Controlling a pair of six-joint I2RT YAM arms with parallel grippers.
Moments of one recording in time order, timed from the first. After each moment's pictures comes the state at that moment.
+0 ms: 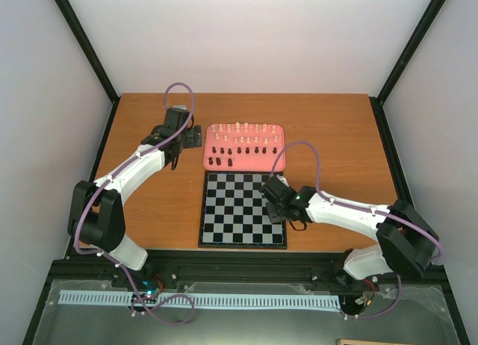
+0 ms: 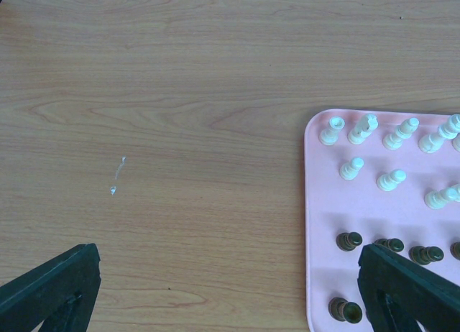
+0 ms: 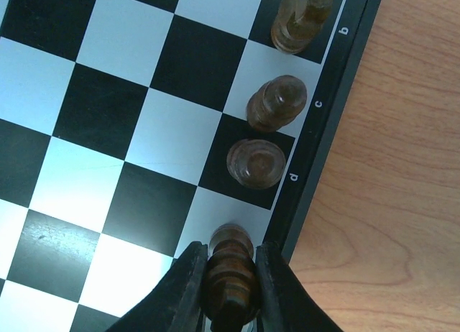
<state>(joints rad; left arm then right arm) -0.33 1.56 1.15 -0.34 -0.33 -0.28 0.88 1.38 0.75 -0.58 0.23 0.54</state>
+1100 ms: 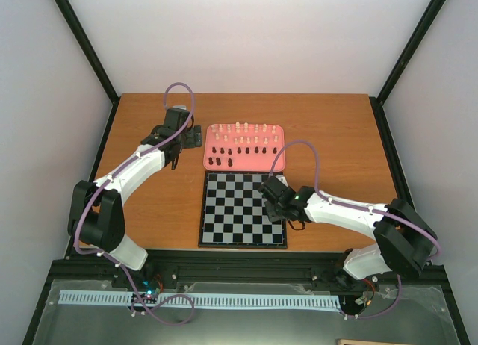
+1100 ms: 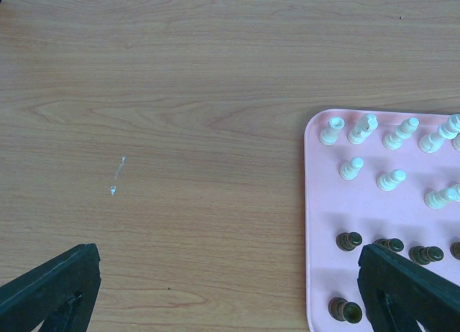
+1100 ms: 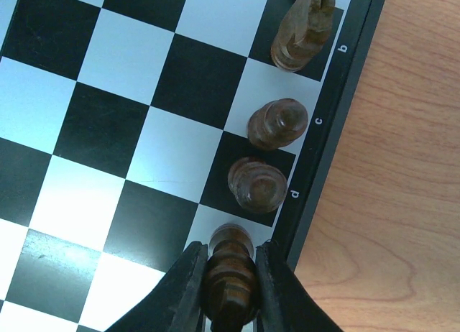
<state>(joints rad) -0.33 1.56 1.15 -0.34 -0.33 -0.28 0.88 1.40 0.75 -0.55 0.25 0.54</state>
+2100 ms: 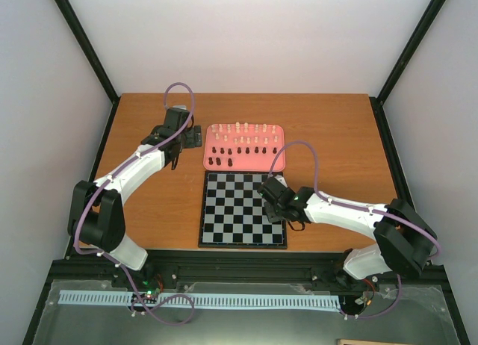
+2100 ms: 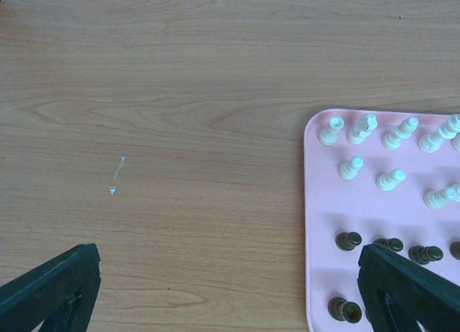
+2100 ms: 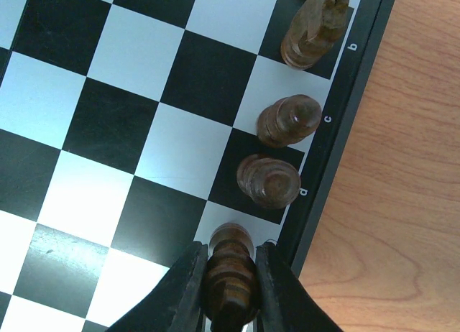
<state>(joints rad) -0.33 1.56 1.15 -0.34 -0.33 -0.28 0.89 1.40 0.75 -0.55 0.24 0.54</state>
